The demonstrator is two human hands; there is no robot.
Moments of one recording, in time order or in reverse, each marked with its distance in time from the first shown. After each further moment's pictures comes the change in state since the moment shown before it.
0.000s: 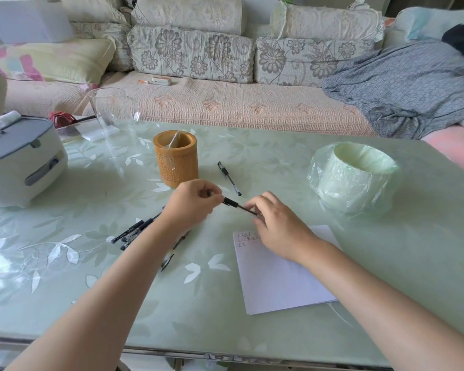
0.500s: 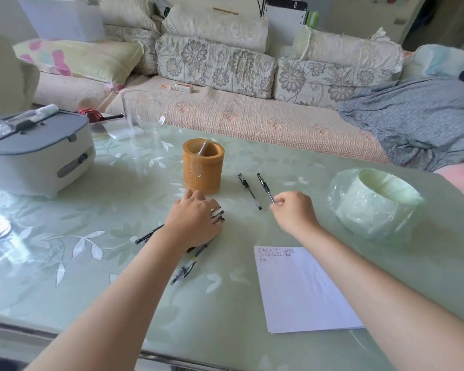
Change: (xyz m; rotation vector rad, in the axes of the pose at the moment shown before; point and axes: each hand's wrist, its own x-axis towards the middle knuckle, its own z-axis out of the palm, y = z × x) left_hand 0.007 -0.048 -0.029 0.817 -0.007 0.154; right_hand 0.079 0.016 0.011 -0.118 0.197 0.402
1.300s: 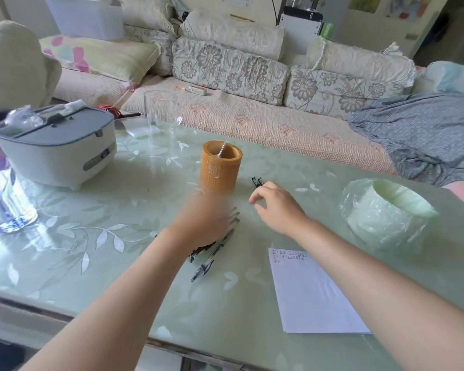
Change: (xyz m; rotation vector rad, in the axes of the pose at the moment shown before) left_hand -0.013 -0.015 -0.012 -0.090 -0.012 0.047; right_hand -0.006 -0.059 0.004 -0.084 -0.176 -0.438
